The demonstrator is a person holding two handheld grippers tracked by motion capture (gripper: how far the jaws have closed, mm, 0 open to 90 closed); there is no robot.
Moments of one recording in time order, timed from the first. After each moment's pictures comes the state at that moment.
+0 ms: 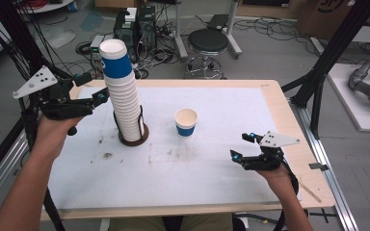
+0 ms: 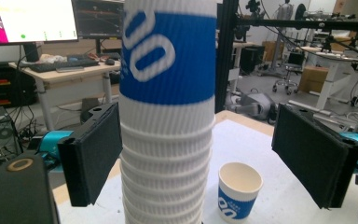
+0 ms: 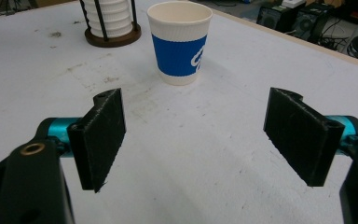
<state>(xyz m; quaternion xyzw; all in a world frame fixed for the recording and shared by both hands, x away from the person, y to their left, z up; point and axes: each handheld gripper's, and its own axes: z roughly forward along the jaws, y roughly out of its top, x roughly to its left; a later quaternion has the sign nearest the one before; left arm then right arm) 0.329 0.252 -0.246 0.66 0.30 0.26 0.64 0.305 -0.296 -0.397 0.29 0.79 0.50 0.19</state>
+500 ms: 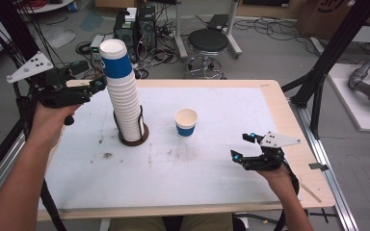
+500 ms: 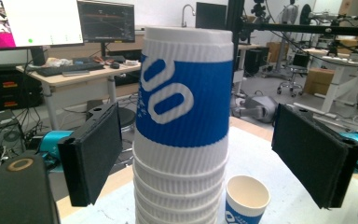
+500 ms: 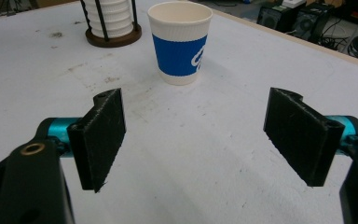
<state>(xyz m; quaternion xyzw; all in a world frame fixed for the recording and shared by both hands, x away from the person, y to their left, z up) 0.340 0.253 -0.224 0.66 0.31 0.27 0.63 0.304 -0.296 -0.397 0.29 0.79 0.50 0.18</state>
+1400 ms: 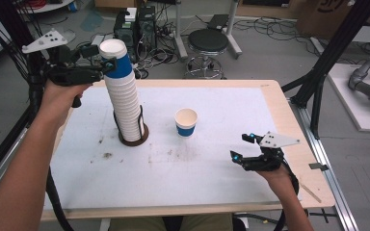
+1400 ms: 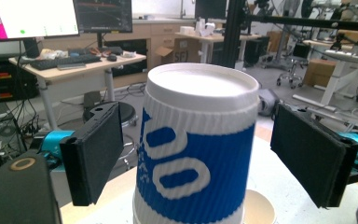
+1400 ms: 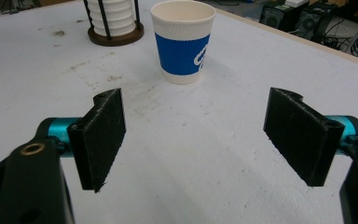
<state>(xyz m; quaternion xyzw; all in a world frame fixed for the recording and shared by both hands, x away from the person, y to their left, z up) 0.377 0.231 -0.195 0.68 0.32 0.26 0.61 0.304 -0.296 -0.397 0.29 0.80 0.50 0.18</state>
